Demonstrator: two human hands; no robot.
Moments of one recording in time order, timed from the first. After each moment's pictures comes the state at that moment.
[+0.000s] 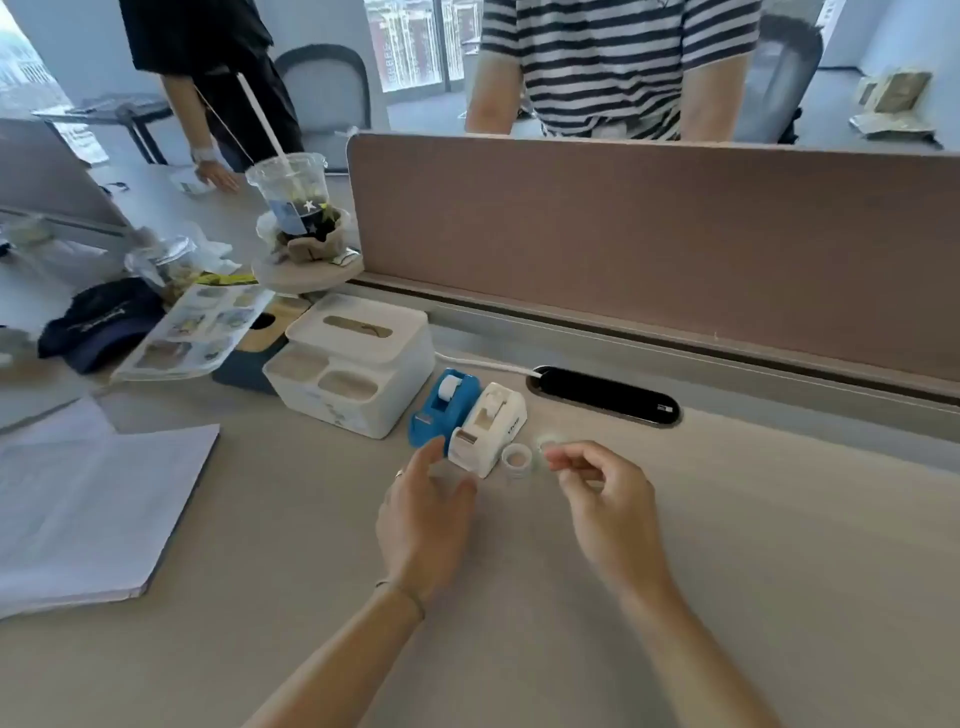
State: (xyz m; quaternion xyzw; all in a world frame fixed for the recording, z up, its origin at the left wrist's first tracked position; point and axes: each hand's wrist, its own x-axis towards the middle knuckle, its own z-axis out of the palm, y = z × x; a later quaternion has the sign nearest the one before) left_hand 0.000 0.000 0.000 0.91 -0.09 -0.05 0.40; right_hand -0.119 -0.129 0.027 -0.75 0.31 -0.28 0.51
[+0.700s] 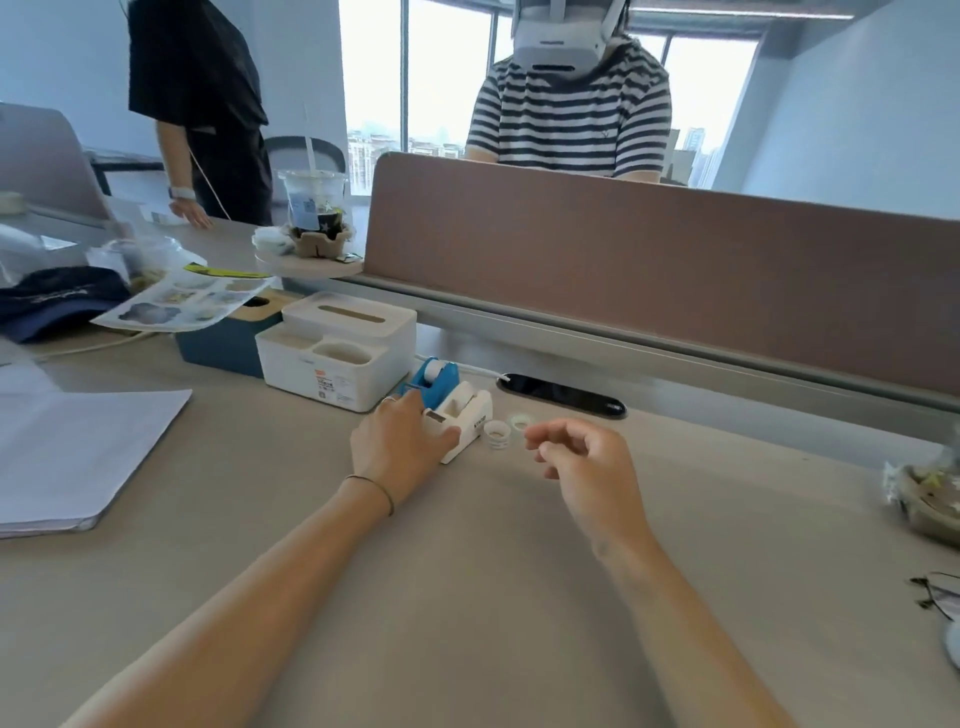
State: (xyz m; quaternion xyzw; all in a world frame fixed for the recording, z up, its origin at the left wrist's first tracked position) left_hand 0.035 0.018 -0.013 0.91 -0.28 0.08 0.30; right_hand -0.152 -0.083 0.013 -0.74 0.27 -0.35 0.51
